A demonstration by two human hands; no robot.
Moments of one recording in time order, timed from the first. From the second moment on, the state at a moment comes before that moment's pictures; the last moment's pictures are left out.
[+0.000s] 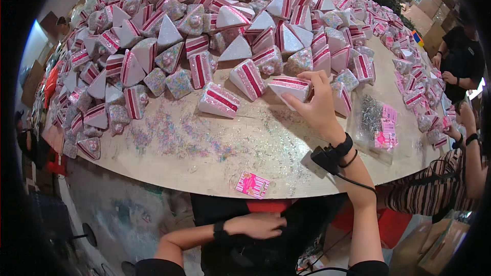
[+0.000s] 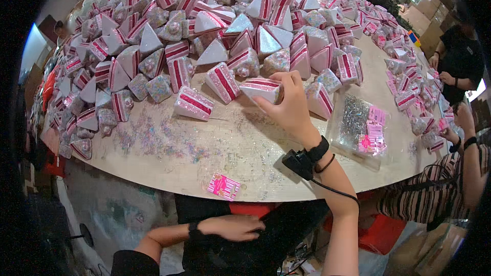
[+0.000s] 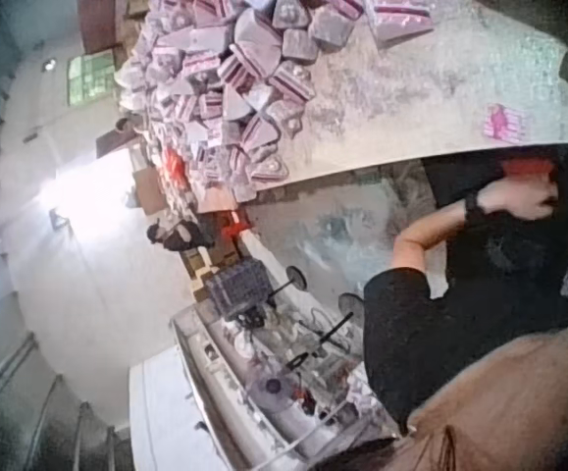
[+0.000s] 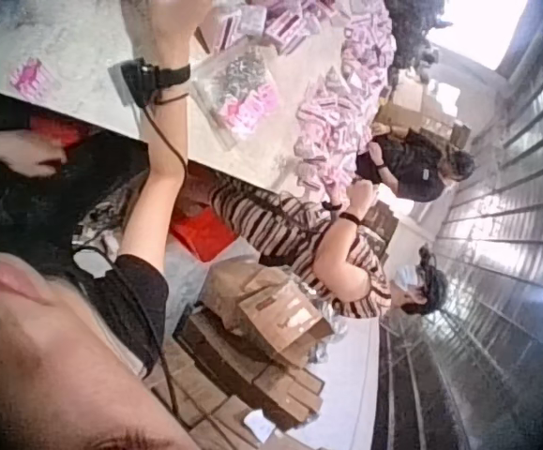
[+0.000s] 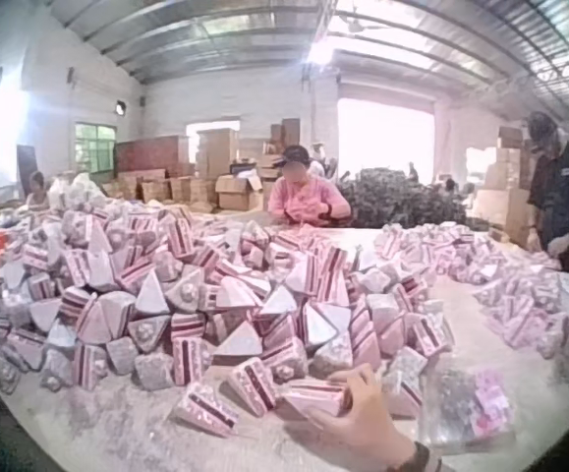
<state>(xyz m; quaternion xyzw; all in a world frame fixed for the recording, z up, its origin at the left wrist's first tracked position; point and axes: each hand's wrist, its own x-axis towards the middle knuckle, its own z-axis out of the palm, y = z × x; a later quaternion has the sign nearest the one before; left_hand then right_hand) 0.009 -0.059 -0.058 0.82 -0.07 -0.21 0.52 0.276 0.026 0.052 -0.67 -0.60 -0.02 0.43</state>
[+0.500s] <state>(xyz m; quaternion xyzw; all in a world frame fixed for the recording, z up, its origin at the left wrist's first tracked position) 0.050 0.112 0.093 0.91 0.11 0.37 0.13 0.239 0.017 0.049 -0.47 -0.76 -0.04 0.45</state>
